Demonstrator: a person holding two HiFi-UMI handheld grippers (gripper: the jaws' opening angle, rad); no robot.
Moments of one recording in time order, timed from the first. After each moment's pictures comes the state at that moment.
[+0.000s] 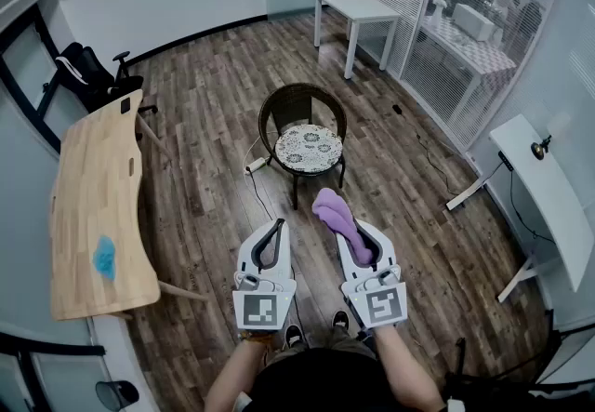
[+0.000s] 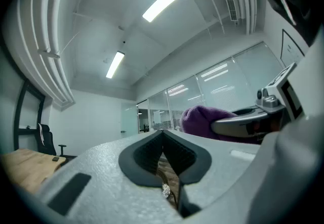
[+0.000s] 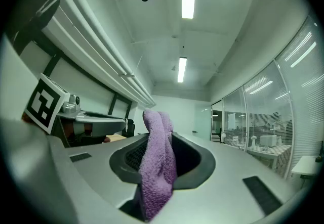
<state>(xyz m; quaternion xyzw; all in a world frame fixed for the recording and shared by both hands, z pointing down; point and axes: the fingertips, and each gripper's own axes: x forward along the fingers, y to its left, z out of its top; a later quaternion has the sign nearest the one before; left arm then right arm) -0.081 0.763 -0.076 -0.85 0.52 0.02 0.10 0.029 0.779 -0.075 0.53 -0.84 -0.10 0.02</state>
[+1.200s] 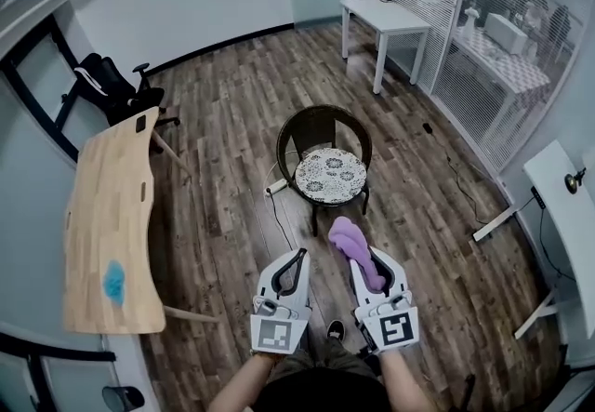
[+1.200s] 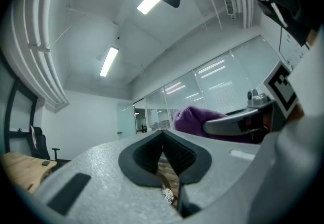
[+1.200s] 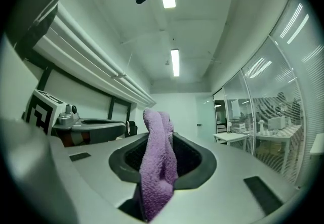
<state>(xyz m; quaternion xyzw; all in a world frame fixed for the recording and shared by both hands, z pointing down) -0.029 0.644 -0.033 -0.86 0.51 -0.01 0.08 0.075 0.645 -0.042 0.52 -0.85 -0.03 -0.01</state>
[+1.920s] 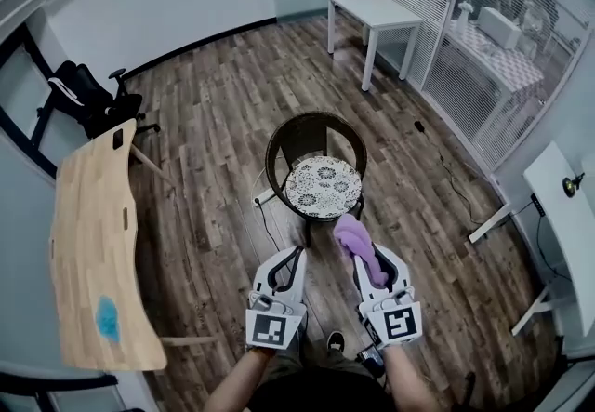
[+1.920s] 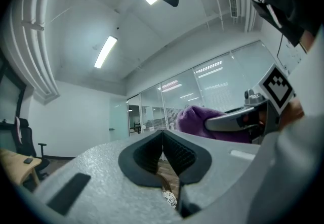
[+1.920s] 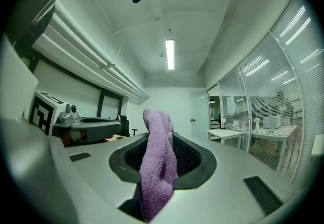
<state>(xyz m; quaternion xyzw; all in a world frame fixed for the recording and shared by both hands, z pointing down) -0.050 0.500 -0.007 -0.88 0.47 -0.01 0.07 0.071 0.510 -0.007 0.54 -0.84 -0.02 0.02</state>
